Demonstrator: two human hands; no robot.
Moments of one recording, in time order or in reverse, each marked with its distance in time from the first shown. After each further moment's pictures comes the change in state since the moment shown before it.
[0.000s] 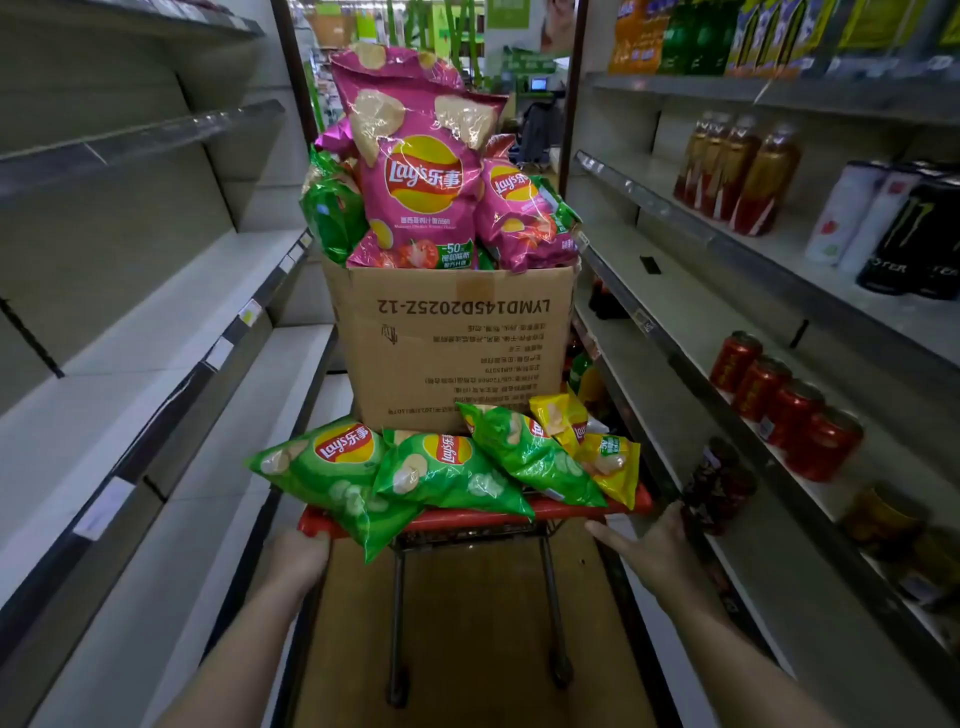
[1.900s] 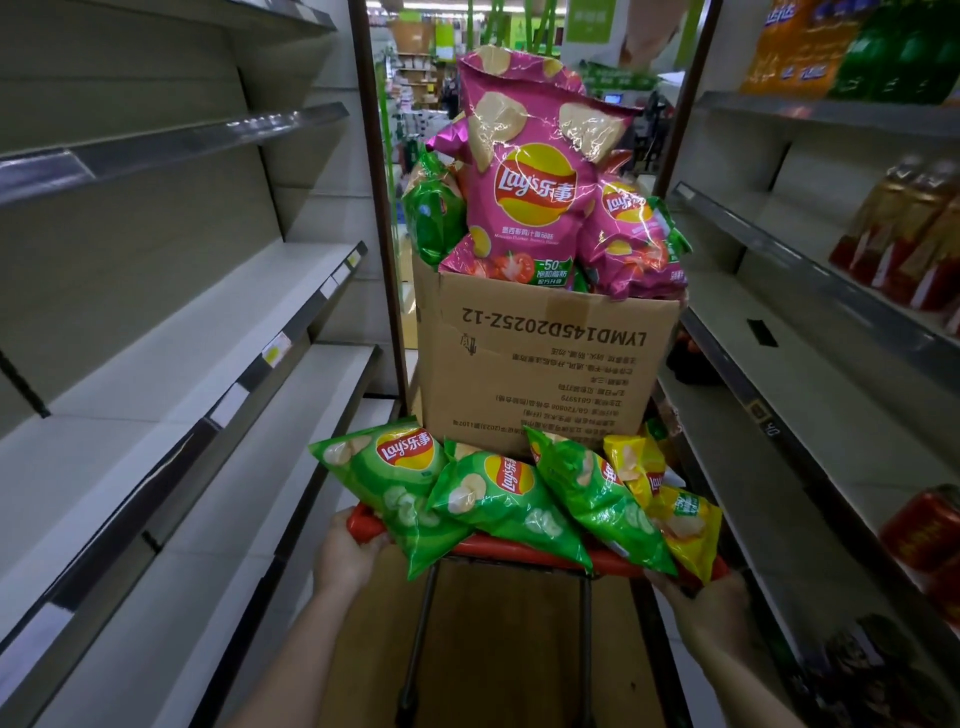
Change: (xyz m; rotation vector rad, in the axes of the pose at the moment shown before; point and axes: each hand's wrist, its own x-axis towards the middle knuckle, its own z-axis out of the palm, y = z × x) left_hand 0.213 0.095 0.057 -0.052 0.017 0.083; right_hand 0.246 -0.055 0.106 0.006 0.160 0.022
